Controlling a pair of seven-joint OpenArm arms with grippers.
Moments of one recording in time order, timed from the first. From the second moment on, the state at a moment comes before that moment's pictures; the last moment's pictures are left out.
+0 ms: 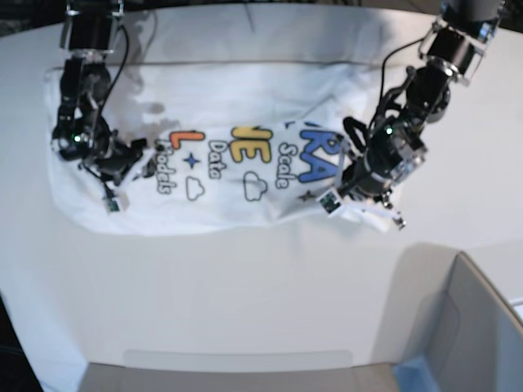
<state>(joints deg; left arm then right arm) -9.4 -28.6 27.6 106.3 1.0 -19.5 59.5 3.1 12.7 8.8 90.7 21.5 19.9 -64.3</state>
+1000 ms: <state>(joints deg) 13.0 -17.7 18.3 116.5 0.9 -18.4 63.9 3.3 11.7 8.8 90.7 21.5 19.9 -64.5</state>
